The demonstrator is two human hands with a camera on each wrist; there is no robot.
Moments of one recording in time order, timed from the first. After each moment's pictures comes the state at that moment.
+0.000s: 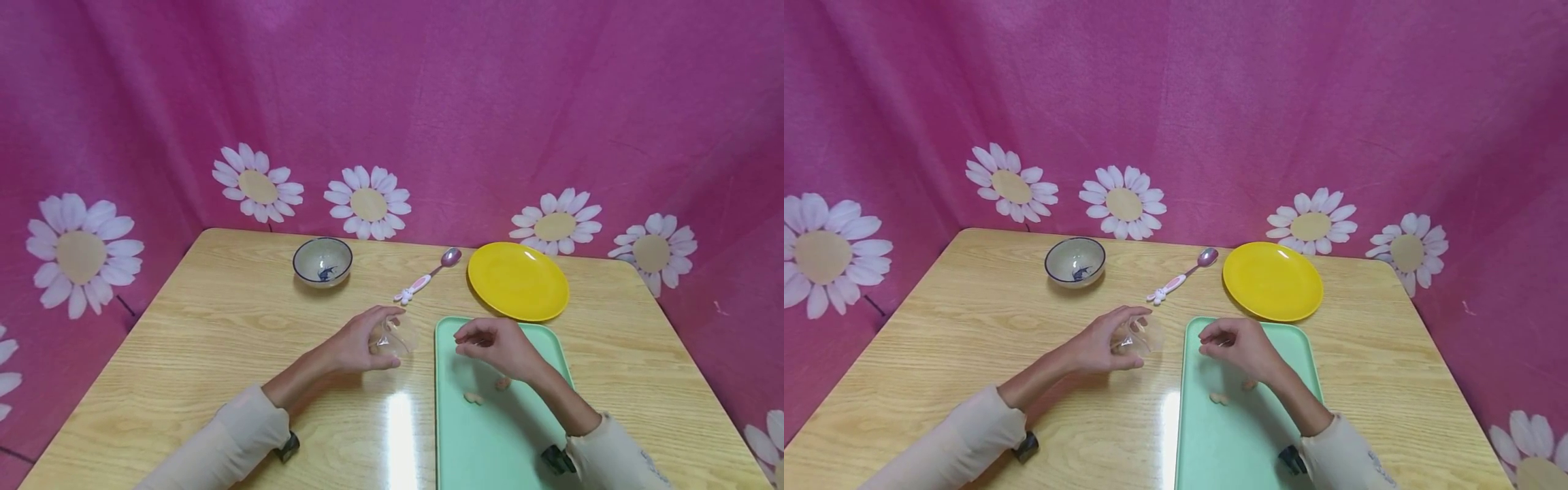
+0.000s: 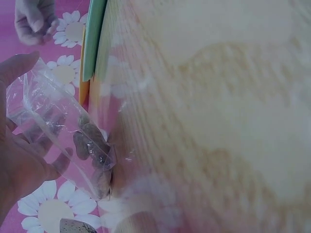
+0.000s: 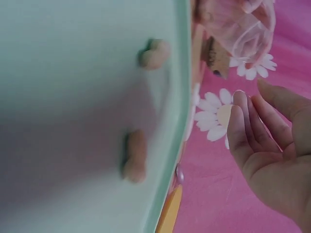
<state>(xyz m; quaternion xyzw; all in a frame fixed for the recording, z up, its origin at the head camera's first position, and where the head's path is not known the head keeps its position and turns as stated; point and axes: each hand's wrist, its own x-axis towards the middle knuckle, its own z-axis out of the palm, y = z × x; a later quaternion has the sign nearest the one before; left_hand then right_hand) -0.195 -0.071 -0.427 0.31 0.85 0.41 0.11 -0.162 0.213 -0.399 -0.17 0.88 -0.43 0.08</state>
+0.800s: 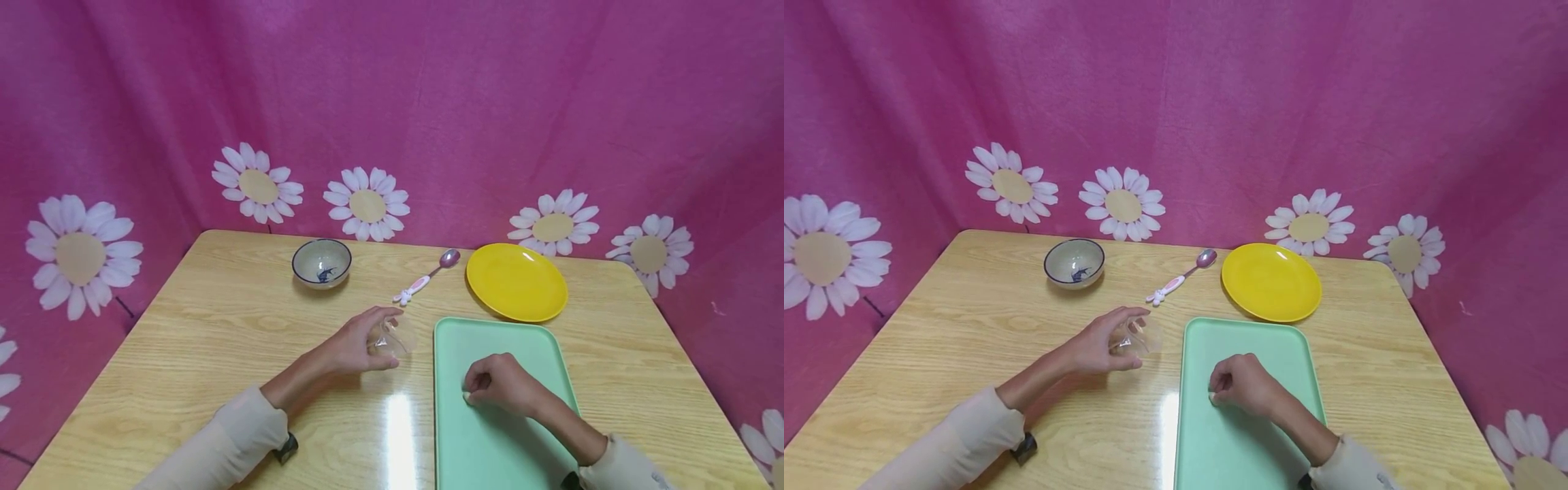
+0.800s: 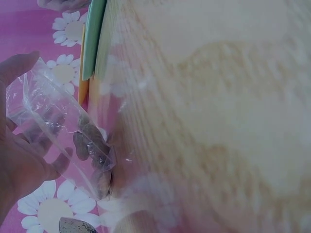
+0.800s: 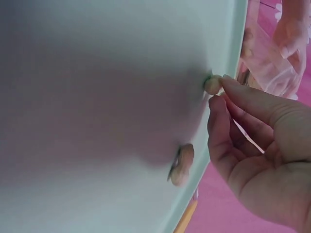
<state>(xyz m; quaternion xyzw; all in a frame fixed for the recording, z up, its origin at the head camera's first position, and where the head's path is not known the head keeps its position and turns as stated) -0.193 -0.072 -0.424 0.31 0.85 0.41 0.11 -0.134 0.221 -0.416 -0.22 0.91 -0.32 0.15</state>
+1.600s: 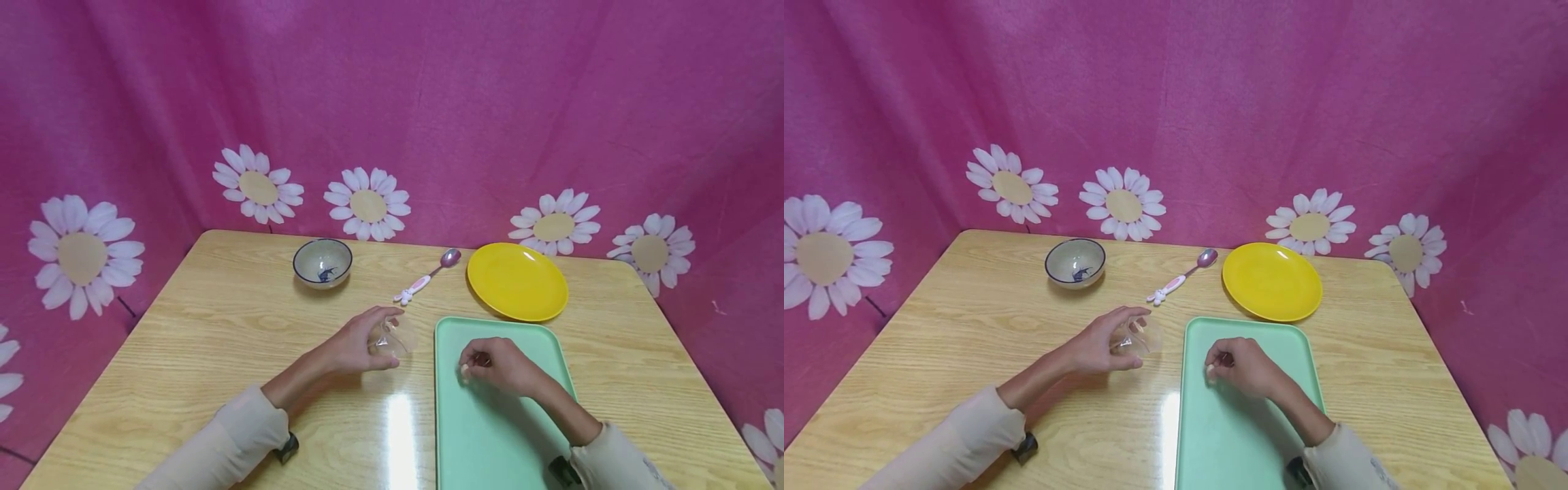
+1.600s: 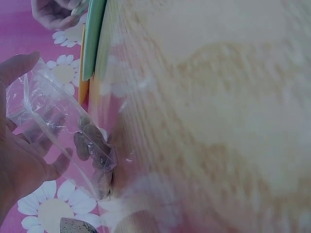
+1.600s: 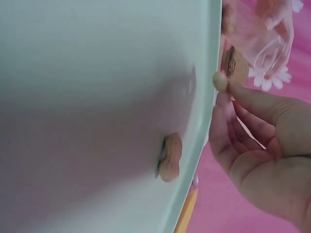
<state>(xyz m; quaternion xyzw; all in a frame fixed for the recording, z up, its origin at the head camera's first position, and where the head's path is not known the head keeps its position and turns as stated) -0.193 -0.072 -0.427 0.30 0.85 0.41 0.11 -0.154 0.220 -0.414 -0.21 0.91 -0.34 0.12</state>
